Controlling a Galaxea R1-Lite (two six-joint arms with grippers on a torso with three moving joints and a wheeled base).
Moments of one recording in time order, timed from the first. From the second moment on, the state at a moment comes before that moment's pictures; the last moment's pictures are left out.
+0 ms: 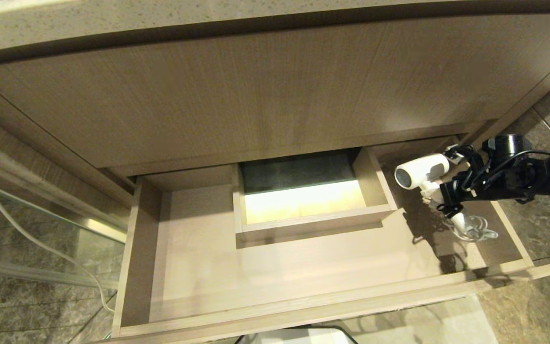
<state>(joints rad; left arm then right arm) 0.00 0.00 0.00 0.00 0.00 0.00 -0.23 2.22 -1.46 -0.07 0.49 -0.43</state>
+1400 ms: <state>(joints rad) 0.00 0.00 0.00 0.00 0.00 0.00 -0.19 2.44 -1.64 -0.21 0.50 -0.43</state>
